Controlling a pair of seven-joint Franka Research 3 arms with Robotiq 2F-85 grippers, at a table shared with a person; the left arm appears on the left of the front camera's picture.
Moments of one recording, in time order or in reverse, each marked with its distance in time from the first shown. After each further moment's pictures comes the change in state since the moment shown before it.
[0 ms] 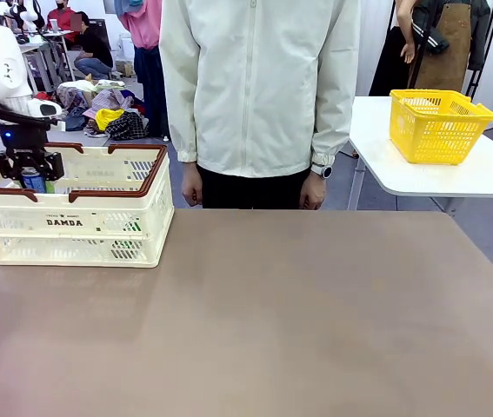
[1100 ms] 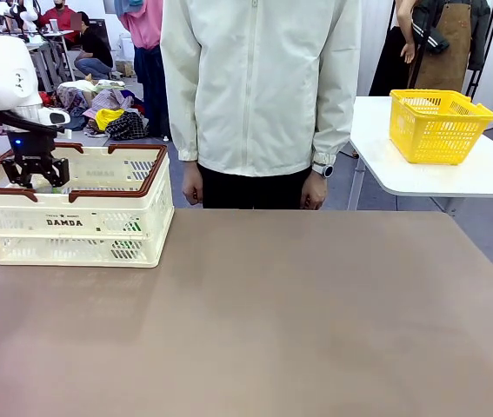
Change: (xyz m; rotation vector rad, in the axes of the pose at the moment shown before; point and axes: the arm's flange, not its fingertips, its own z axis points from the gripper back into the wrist) left arm 0.011 -0.007 -0.018 0.010 0.029 0.019; right arm 0.000 0.000 0.000 0.000 0.000 0.000
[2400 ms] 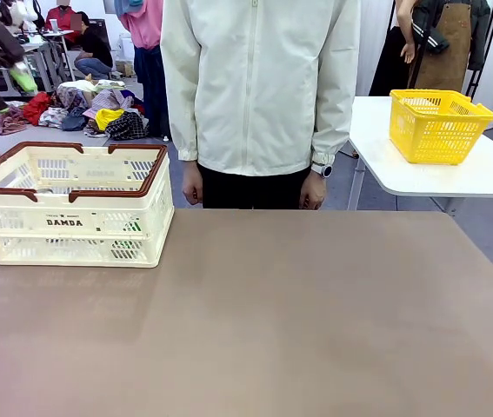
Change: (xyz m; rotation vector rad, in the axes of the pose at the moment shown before) left arm -0.158 -0.012 0.225 -0.609 -0.124 -0.375; right arm 0.000 0.000 0.000 0.000 0.001 0.000
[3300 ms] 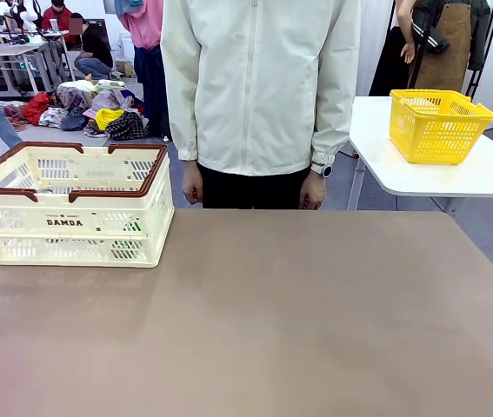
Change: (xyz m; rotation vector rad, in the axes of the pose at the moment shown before) left arm -0.131 0.113 -0.063 -0.779 -0.300 0.199; right arm 0.000 0.000 0.000 0.000 0.000 0.000
